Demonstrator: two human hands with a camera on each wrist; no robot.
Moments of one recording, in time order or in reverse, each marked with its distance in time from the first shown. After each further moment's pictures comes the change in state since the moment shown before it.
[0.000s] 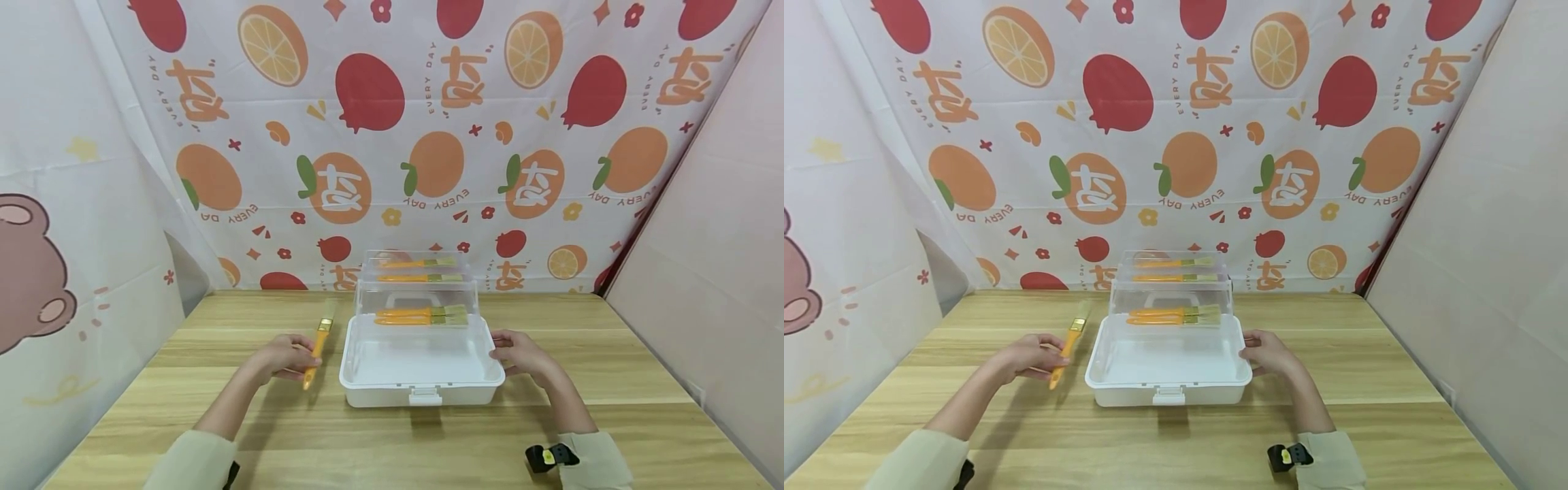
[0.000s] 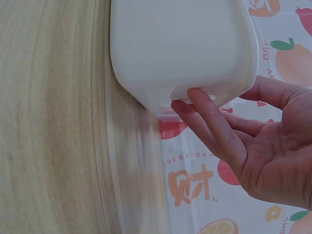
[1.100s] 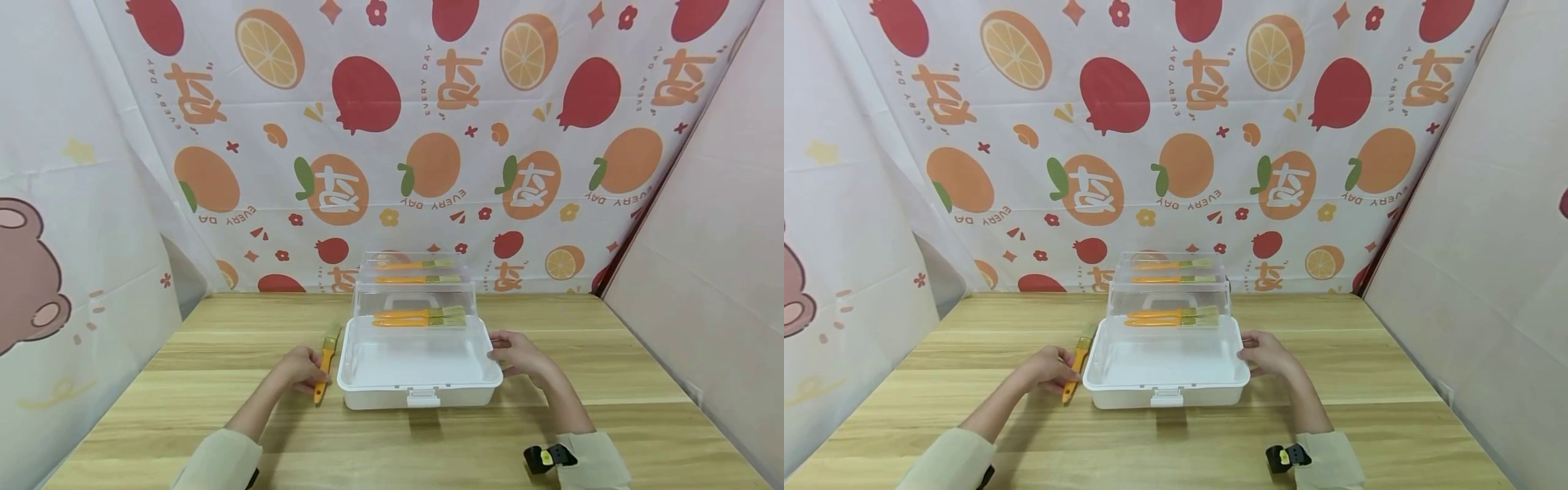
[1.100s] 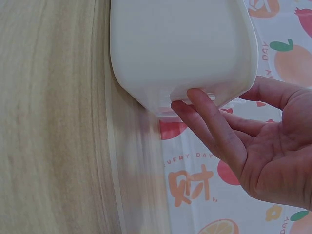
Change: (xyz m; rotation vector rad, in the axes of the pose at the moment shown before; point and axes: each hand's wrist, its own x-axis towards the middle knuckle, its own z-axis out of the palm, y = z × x) left_hand 0.019 -0.014 0.035 0.142 0.115 -0.077; right_hand -0.001 0.001 0.000 -0.011 0.014 -0.001
